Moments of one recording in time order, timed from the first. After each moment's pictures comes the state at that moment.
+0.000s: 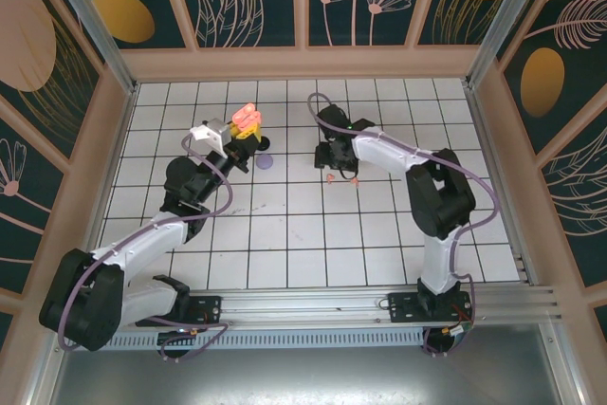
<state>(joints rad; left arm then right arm) -0.42 1.19 0.51 0.93 0.26 -0.20 0.60 1.95 1.44 -0.71 0.08 0.61</state>
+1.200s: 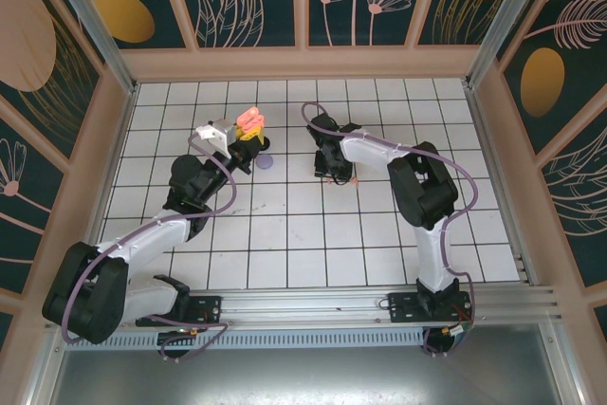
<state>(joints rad) -0.42 1.23 0.51 0.90 0.27 -0.20 0.62 2.07 1.48 -0.74 0.08 0.71</state>
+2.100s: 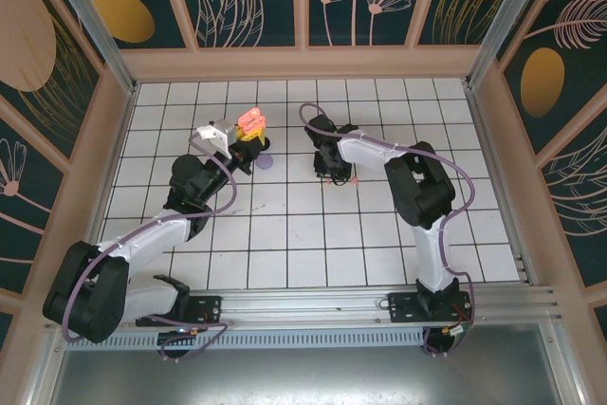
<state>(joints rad) -0.42 1.24 0.51 0.90 0.28 -0.21 0.63 2.08 1.49 -0.73 0.11 0.72</state>
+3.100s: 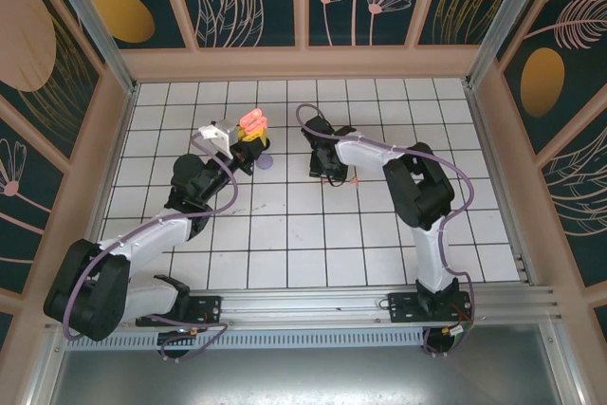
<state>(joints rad) -0.43 1.25 0.52 0.90 0.29 -0.22 0.65 2.08 1.48 -0.69 0.12 0.75</state>
